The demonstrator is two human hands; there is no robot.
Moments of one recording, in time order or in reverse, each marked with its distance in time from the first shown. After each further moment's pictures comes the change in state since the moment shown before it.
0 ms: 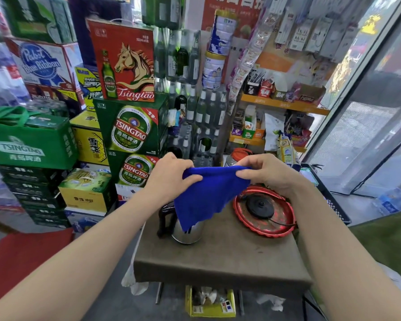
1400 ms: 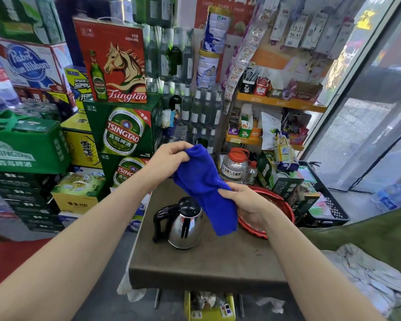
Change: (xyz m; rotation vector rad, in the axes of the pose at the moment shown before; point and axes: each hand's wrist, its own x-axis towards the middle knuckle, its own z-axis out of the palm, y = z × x) left_hand 0.044 0.008 -0.018 -0.977 -0.116 -0.298; right_hand 0.028 0.063 0.059 0.431 0.028 0.312
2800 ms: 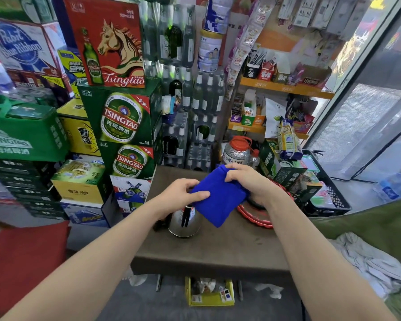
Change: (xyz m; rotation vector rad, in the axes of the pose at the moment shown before) left_hand -0.025 -0.084 0.046 0.033 -0.287 -0.237; right_hand 0.008 -0.022 -0.008 -0.254 0.074 -0.005
